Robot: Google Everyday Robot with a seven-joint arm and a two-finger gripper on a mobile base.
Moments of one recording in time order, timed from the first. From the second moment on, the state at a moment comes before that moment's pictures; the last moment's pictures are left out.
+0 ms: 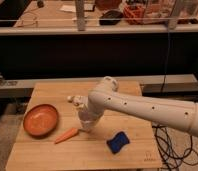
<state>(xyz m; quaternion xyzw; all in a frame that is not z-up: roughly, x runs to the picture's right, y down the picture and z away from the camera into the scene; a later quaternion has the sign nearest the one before) -0.037 0.143 0.731 -0.20 -0.24 -0.33 0.89</state>
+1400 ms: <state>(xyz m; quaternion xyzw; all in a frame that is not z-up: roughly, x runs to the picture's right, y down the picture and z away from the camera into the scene) -0.191 0.127 0.737 -0.18 -0.28 -0.43 0.84</state>
